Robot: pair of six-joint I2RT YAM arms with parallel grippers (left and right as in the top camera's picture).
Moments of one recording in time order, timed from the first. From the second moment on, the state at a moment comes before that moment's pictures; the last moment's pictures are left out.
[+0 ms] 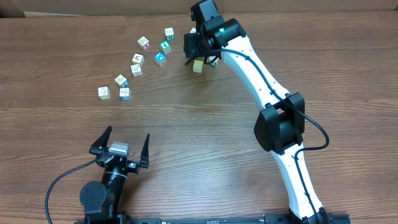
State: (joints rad) left arm 0.09 0.01 0.01 -0.05 0.27 0.10; right arm 0.48 2.51 2.46 -0.98 -0.06 0.41
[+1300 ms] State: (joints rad) left arm 0.09 0.01 0.01 -0.05 0.27 0.10; right arm 0.51 2.60 2.39 -0.91 0.10 0.57
